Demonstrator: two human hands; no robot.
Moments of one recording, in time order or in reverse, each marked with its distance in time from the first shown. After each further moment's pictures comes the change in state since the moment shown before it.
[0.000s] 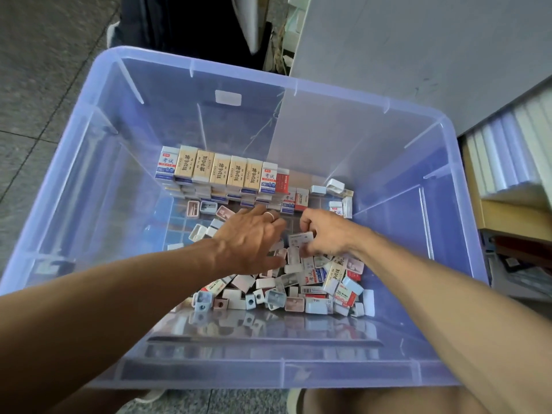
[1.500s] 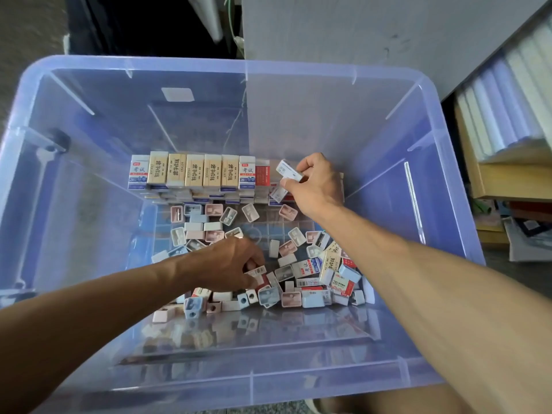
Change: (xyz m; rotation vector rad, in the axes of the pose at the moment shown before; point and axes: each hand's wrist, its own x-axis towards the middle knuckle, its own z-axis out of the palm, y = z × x) left_hand -0.016 -0.004 0.014 -0.490 -0.321 -0.036; right_hand 0.024 -0.014 -0.006 0.585 0.744 0.135
